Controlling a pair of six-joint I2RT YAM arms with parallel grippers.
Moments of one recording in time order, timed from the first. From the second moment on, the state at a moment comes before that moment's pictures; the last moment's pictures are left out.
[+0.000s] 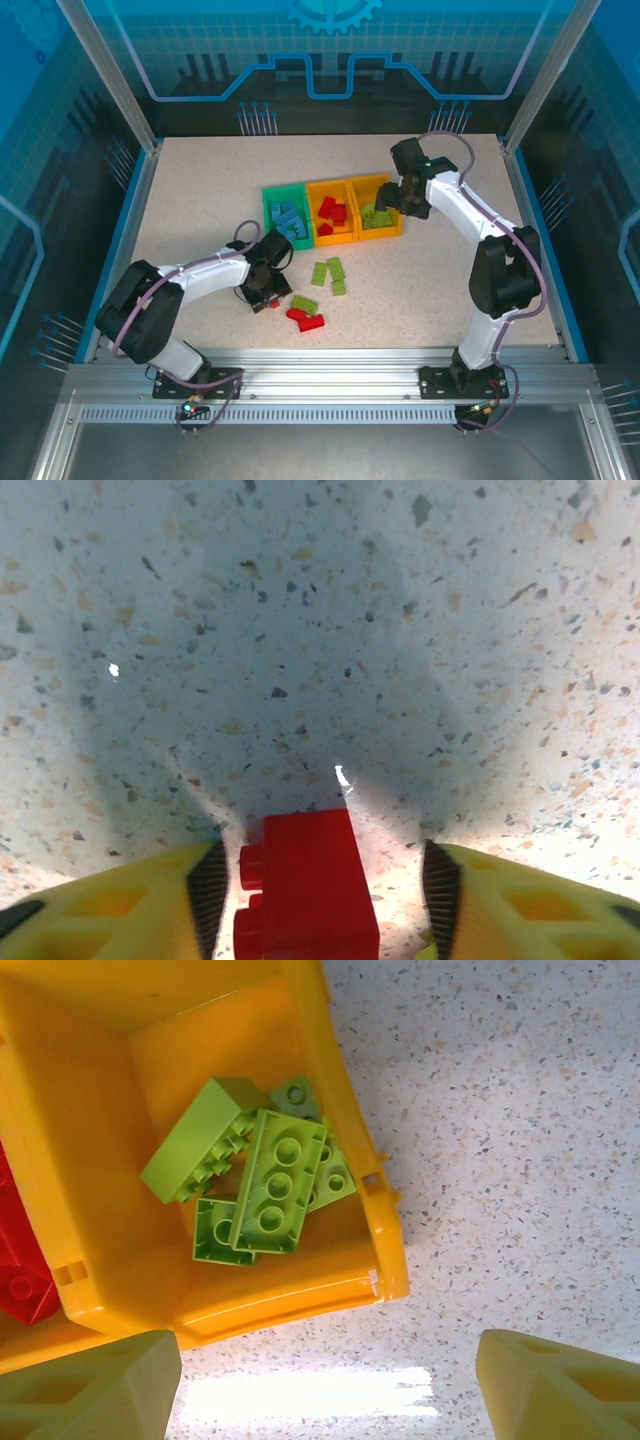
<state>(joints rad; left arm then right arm) -0.56 1.54 0.80 -0.71 0.07 -1.15 0.30 1.81 1.54 -0.93 0.05 0.49</state>
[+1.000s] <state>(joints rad) -0.56 1.66 1.44 -0.78 -0.06 -0.81 0.25 1.97 1.52 -0.86 0.10 0.36</state>
